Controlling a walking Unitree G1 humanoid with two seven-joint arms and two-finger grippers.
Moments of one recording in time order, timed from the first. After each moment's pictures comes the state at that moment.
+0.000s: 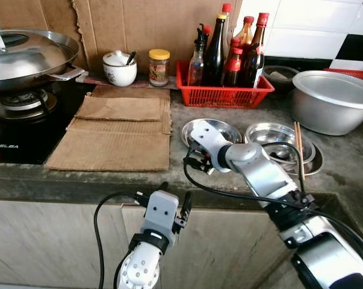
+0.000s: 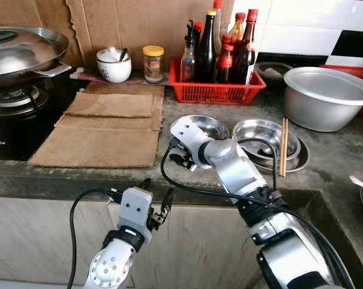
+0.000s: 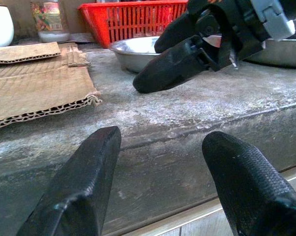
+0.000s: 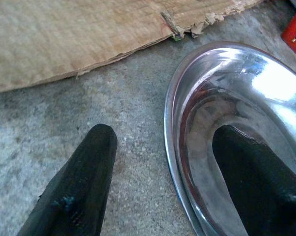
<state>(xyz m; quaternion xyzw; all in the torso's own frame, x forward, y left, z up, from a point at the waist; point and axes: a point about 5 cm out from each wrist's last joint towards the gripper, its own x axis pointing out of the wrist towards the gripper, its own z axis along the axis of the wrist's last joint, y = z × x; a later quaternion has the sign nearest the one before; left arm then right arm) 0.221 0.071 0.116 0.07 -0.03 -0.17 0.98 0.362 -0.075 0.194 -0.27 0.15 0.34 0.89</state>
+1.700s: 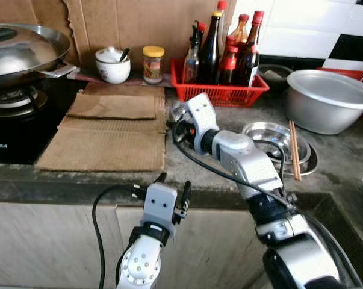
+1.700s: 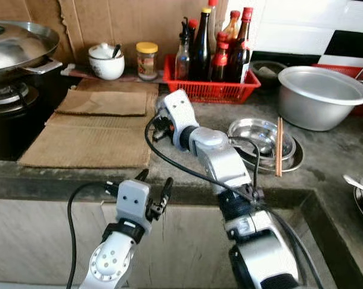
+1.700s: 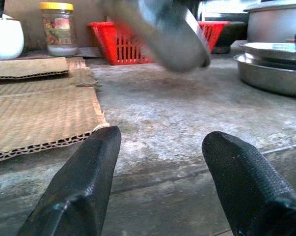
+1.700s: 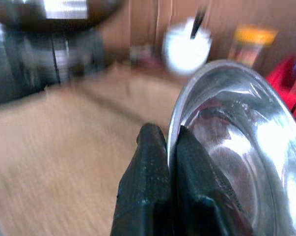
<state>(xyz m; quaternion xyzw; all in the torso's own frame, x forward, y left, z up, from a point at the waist) 0.229 0.073 0.132 0.06 -0.06 -0.14 0.99 0.349 -0.050 0.250 0.00 -0.06 0.34 0.94</state>
